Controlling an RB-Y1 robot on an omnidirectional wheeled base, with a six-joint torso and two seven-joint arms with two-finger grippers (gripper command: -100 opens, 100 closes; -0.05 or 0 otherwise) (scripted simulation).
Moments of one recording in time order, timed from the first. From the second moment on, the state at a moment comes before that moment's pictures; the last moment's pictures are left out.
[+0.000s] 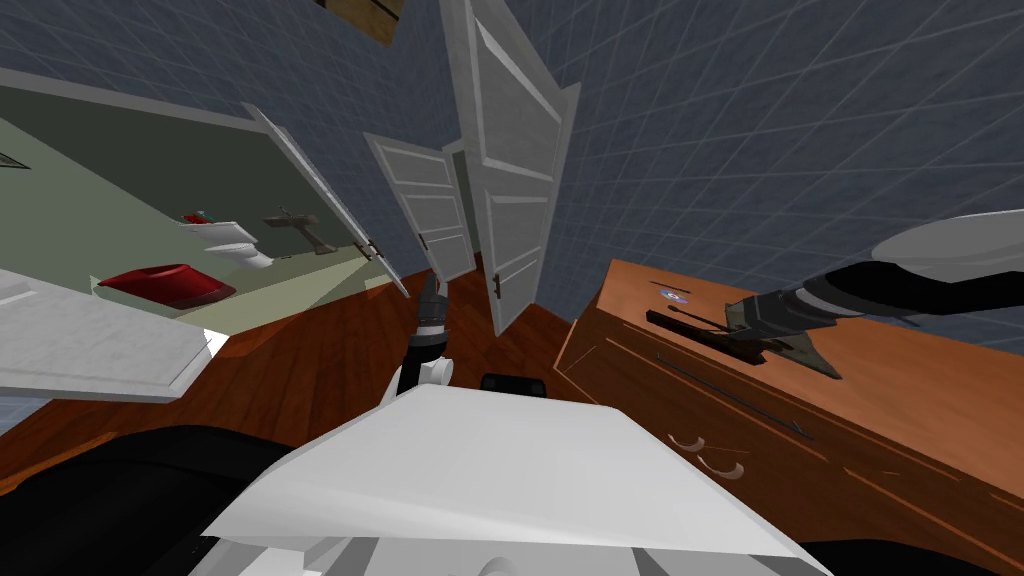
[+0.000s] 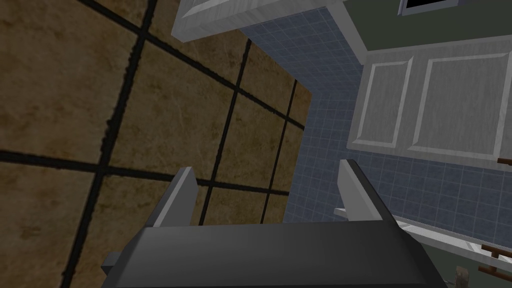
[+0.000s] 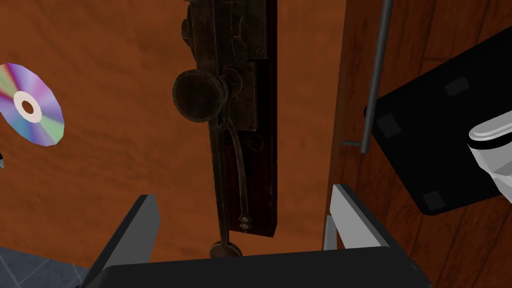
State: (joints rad) left arm 0.55 -0.02 -0.06 -2.27 -0.06 -0.43 -0.16; right arm 0.92 -2.31 -0.09 -0.96 0.49 -0.98 0.09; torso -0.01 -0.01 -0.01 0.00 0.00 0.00
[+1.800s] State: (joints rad) left arm 0.55 -0.02 -0.06 -2.27 -0.06 -0.43 -0.16; right arm 0.94 -2.34 -0.13 -0.85 0.56 -0.98 0.08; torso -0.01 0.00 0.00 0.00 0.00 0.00
